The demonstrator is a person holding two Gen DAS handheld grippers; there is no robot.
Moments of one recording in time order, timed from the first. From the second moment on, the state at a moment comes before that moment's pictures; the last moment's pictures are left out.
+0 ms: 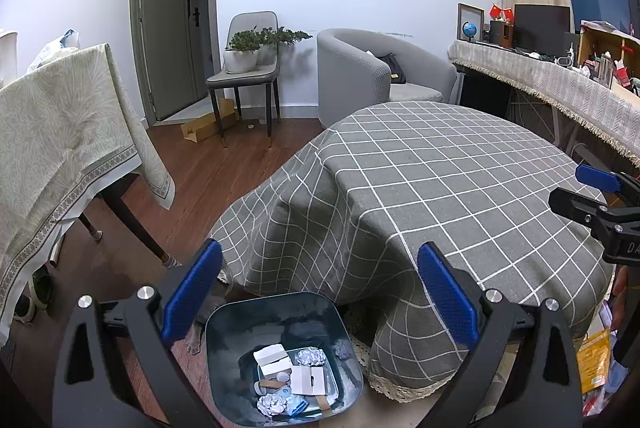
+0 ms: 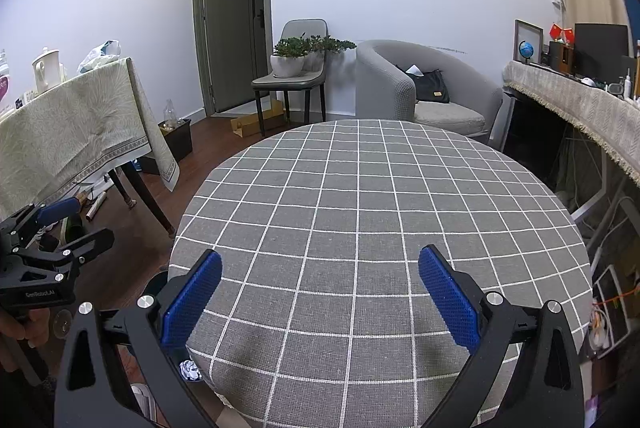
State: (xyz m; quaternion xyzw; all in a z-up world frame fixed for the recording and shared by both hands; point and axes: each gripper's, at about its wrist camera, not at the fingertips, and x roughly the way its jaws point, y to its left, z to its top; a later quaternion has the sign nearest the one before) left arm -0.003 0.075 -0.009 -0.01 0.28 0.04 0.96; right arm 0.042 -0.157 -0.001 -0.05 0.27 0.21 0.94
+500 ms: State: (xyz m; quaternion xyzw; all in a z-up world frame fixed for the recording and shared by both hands) left arm 0.000 0.077 -0.011 -0.01 0.29 0.04 0.96; right arm 0.041 -0.155 -0.002 -0.06 0.27 0.22 0.94
